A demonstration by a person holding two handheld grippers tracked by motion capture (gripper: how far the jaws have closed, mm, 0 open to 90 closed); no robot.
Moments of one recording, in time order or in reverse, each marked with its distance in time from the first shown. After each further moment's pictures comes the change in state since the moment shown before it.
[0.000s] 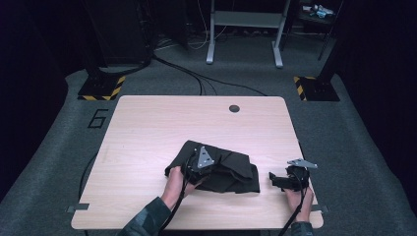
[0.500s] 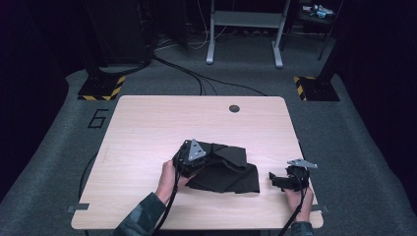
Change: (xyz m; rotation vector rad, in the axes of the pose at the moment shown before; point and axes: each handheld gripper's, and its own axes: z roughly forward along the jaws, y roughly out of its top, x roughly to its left) left arm 0.020 0.004 -0.019 -0.054 0.050 -0.049; right arm 0.000 0.000 0.000 0.002 -0.001 0.003
